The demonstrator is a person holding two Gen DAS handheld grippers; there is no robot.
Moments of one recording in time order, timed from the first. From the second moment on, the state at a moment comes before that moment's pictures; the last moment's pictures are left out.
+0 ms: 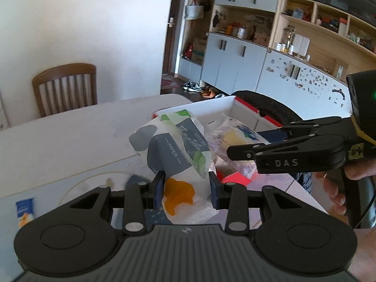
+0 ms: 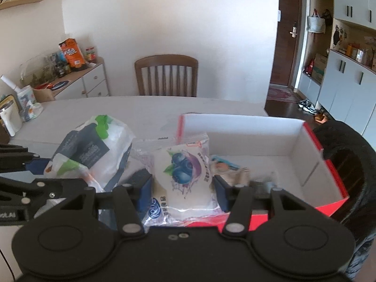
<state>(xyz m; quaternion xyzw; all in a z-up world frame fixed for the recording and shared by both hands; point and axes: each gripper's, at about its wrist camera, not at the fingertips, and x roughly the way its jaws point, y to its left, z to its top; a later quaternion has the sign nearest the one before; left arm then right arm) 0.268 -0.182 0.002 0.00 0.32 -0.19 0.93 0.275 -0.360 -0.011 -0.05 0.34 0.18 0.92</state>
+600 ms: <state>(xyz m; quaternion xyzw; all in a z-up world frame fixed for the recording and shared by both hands) 0.349 -0.280 0.005 0.03 0.35 -0.22 0.91 0.327 -0.454 -0.029 -0.04 0.36 0.12 0.92</state>
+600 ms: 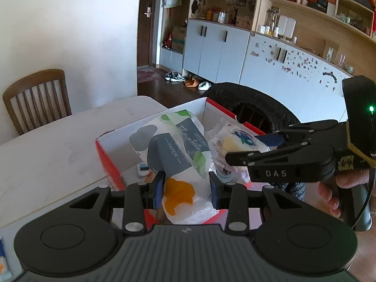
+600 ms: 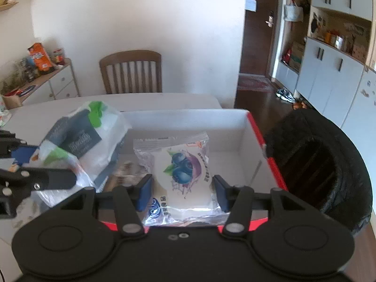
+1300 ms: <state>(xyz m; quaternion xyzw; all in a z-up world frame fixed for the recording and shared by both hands) 0.455 -0.313 -0.030 0.06 0.44 -0.19 0.88 0.388 -0.463 -0.067 -0.09 0.41 0.12 0.90</state>
